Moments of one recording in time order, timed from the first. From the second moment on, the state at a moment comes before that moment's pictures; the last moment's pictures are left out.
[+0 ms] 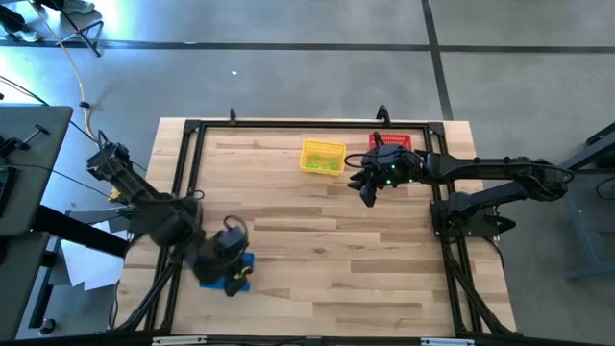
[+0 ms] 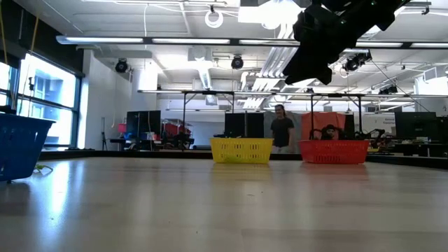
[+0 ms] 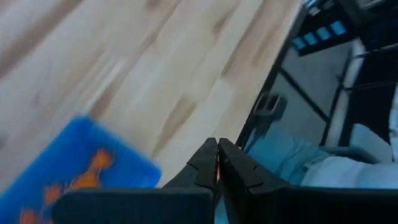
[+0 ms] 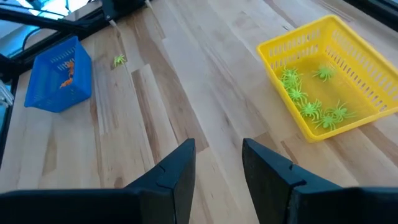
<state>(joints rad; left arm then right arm) -0.72 1.33 1.19 -0.79 -0.29 -1.29 -0.20 1.14 0.77 -0.26 -0.07 0.34</state>
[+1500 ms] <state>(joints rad) -0.92 1.56 0.91 -0.91 -0.24 -1.67 -0.11 1.17 0.65 -0.21 0.02 0.49</state>
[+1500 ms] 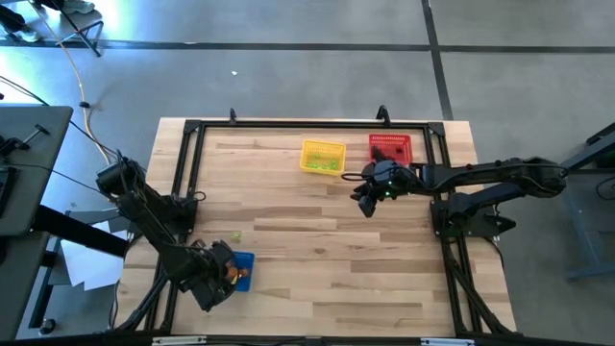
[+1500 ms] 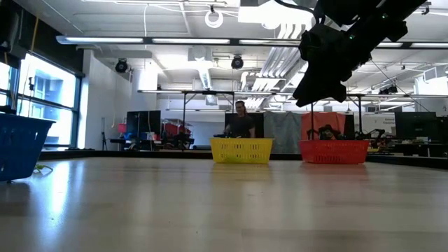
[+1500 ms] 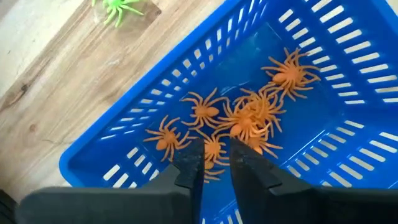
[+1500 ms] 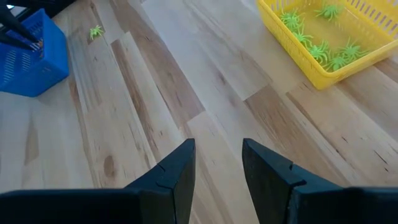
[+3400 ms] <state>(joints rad) -0.46 1.35 0.89 -1.15 -0.23 -1.02 -0.11 1.17 0.65 -0.21 0.05 0.43</state>
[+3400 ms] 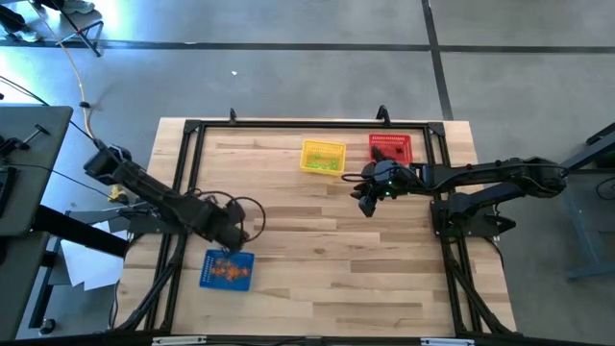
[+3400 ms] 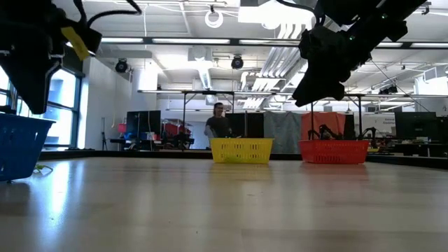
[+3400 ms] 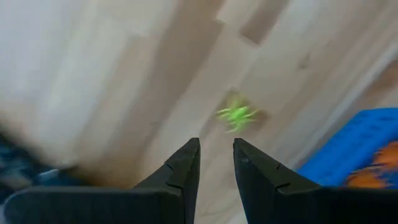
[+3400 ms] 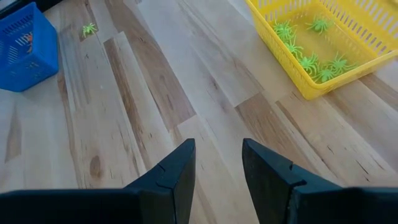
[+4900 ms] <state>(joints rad) -0.33 1.56 0.70 -0.79 0.02 -0.84 -0.11 1.17 0.65 -0.20 0.05 0.39</state>
